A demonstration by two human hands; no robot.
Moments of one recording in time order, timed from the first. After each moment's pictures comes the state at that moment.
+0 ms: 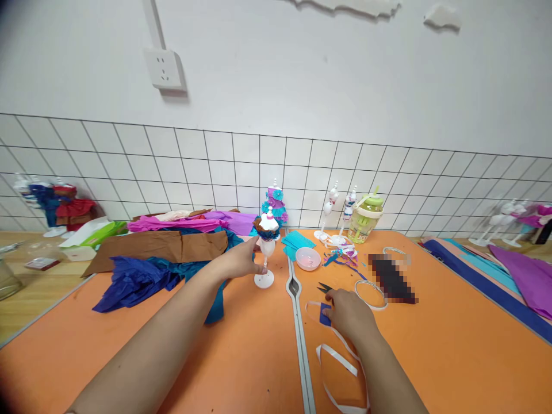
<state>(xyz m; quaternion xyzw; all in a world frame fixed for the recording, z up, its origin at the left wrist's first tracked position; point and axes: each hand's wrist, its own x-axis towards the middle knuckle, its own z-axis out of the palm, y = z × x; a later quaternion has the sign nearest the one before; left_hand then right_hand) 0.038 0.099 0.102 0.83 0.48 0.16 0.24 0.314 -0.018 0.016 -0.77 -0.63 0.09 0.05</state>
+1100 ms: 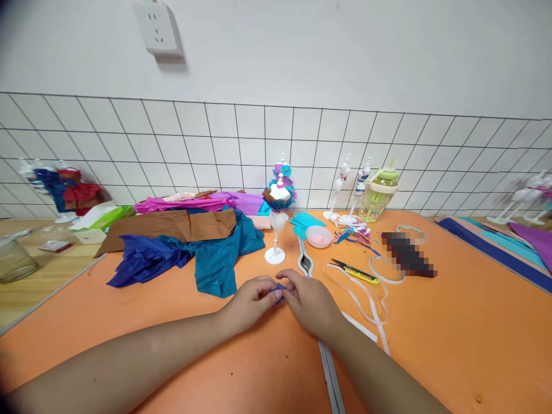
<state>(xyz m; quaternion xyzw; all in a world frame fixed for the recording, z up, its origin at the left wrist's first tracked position) 0.028 0.003 -0.004 0.81 0.36 0.26 0.37 0.204 -0.038 0.007 -0.57 -0.74 0.21 0.28</state>
